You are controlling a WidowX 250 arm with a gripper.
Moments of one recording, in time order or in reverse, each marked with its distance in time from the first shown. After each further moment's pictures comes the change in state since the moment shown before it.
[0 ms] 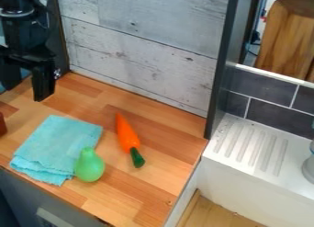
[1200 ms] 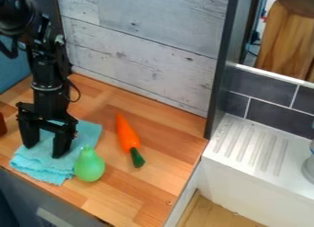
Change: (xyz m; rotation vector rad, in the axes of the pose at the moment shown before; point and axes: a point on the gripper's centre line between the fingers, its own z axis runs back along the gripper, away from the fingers) arm 0.009 -0.007 -0.111 0.007 0.168 0.055
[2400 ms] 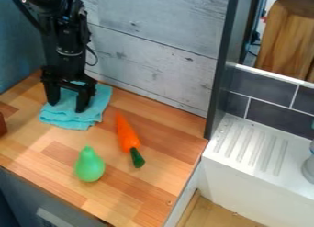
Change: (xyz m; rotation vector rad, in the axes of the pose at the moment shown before) arm 0.096 0.029 0.020 0.065 -0.101 0.125
